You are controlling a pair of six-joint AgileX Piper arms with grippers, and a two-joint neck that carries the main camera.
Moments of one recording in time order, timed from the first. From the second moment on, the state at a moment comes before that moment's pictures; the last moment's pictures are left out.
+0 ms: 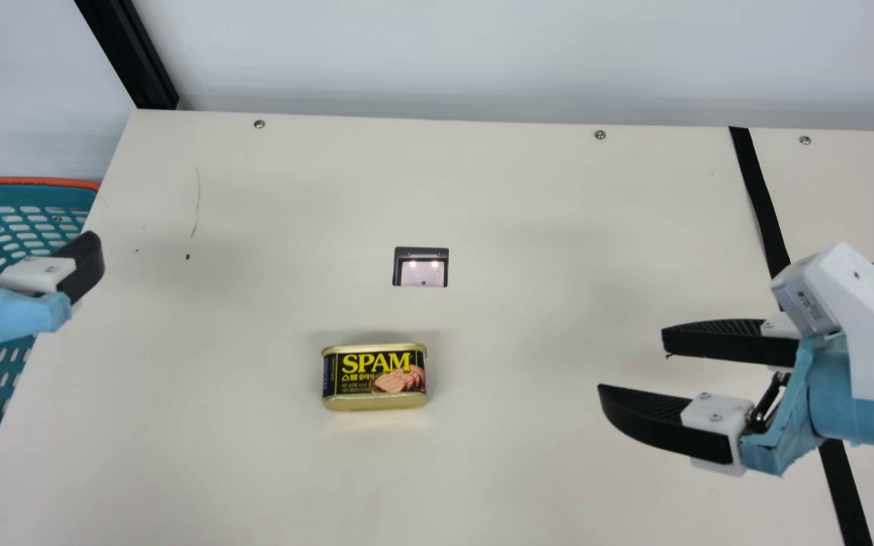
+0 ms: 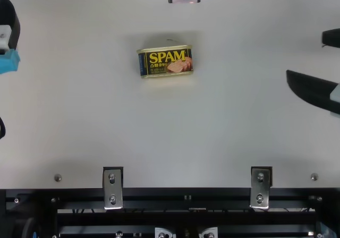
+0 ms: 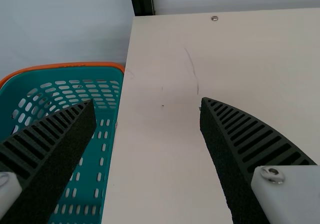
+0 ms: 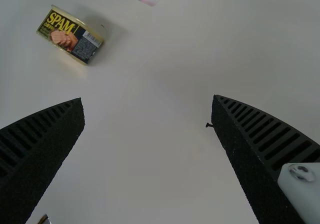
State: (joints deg) left arm -0.2 62.1 -35.2 8.8 16.1 -5.7; right arm -25.4 82.0 -43.2 53.6 64.4 -88.4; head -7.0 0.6
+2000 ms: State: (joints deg) left arm -0.2 62.1 -35.2 8.8 16.1 -5.7; right arm -10.0 90.4 -43.6 61.4 63.1 -87.9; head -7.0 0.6
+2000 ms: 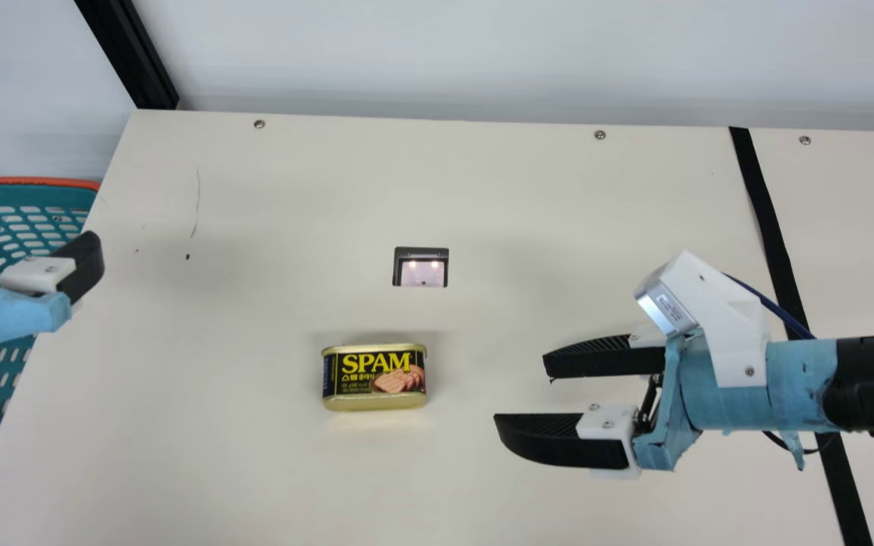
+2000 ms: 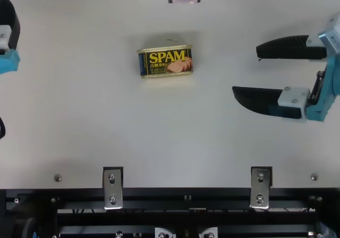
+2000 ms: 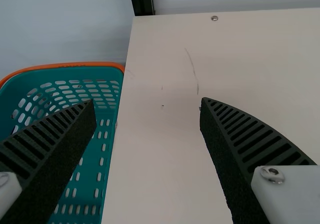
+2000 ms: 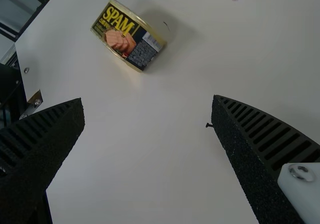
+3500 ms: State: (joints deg) left arm -0.2 62.1 -35.2 8.8 16.1 -5.7; right arm 31.5 96.5 -85.6 15.1 70.0 -50.9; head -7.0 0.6
